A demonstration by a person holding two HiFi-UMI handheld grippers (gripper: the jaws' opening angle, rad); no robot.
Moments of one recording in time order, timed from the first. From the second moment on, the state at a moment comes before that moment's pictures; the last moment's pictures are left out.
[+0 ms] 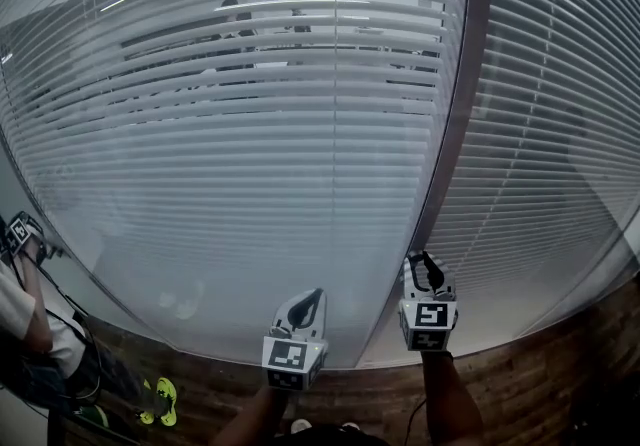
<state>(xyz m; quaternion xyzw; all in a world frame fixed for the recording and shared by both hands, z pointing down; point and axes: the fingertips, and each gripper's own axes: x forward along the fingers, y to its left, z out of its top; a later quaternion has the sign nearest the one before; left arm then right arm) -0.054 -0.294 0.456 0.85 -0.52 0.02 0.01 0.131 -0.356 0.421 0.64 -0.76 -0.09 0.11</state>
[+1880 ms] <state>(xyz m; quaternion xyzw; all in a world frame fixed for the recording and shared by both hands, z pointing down) -0.049 -0.301 0.474 0.85 -0.53 0.01 0.00 0.142 -0.359 0.448 0.65 -0.76 0.05 -0.08</state>
